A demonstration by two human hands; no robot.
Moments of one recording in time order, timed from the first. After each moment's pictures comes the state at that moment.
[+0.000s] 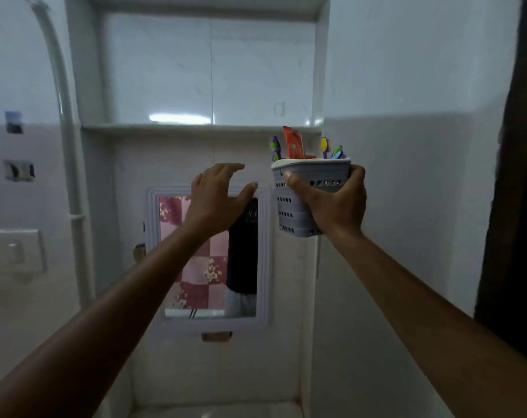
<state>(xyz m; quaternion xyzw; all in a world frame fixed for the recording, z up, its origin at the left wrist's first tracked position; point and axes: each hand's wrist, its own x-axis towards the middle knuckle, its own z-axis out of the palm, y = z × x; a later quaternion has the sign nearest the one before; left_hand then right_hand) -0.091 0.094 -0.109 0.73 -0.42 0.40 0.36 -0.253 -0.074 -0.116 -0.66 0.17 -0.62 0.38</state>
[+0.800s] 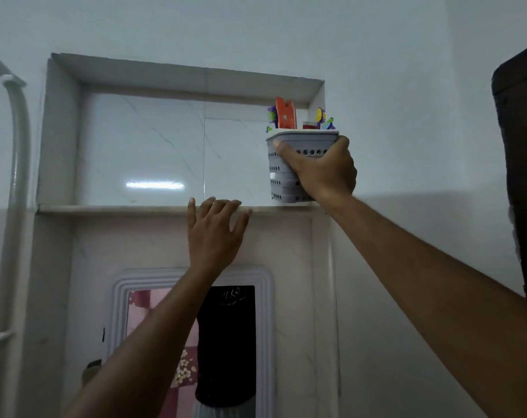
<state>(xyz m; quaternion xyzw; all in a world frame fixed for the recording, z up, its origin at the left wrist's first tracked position) 0.036 0.013 -0.017 0.67 -0.34 0.56 0.35 -0.164 -0.095 0.090 -0.65 0.16 -0.69 0.27</state>
